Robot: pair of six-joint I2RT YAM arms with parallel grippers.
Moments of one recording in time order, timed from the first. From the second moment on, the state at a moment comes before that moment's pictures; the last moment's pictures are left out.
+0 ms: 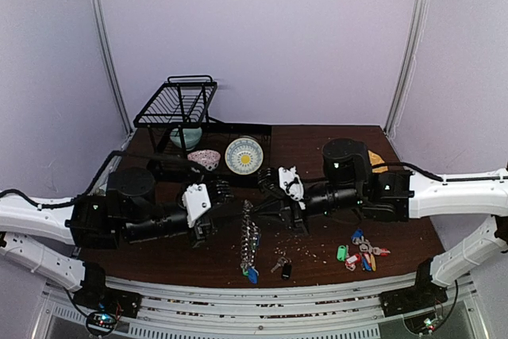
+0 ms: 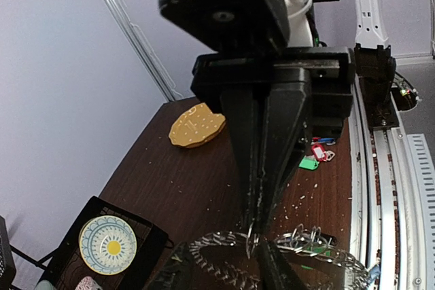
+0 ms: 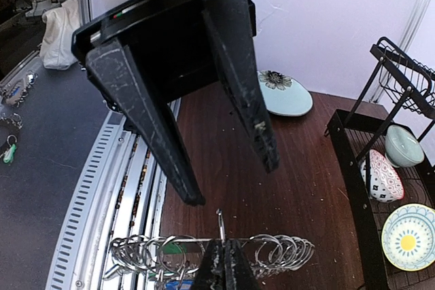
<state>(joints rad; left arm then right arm) -1.32 1.05 0.75 0.10 -0.19 0.37 1.10 1.33 0.95 0.04 -0.40 -0.30</state>
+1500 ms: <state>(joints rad) -1.29 1.12 0.83 -0.05 -0.10 0.32 1.15 1.31 1.01 -0.10 -0.30 -0.37</state>
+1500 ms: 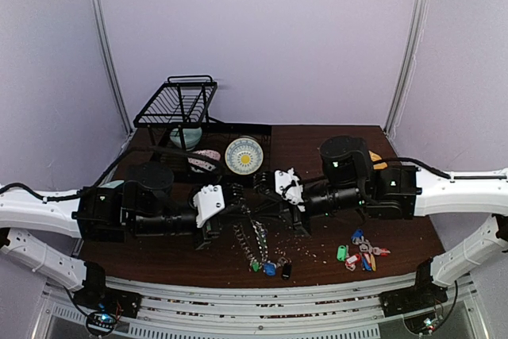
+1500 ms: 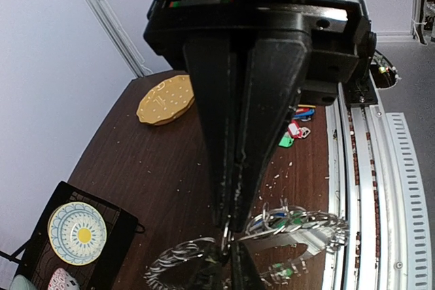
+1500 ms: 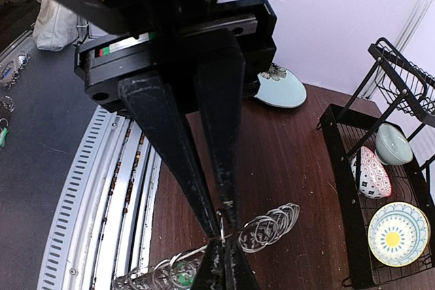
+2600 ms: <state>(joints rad) -1.29 1.03 0.74 -0.02 -0.22 0.24 0.93 1.35 0.84 -0.32 -0.08 0.37</state>
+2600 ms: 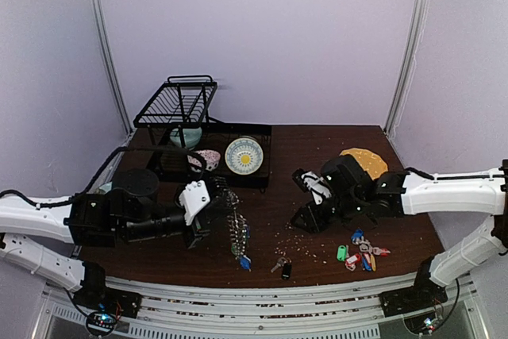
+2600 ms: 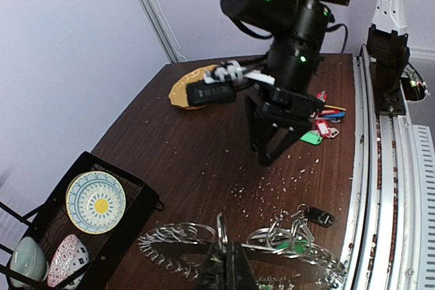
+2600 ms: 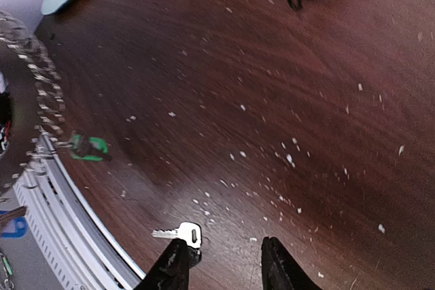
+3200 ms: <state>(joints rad) -1.29 0.98 0.72 -0.07 -0.28 0.17 1.07 1.59 0.72 -0.14 -0.05 0.73</state>
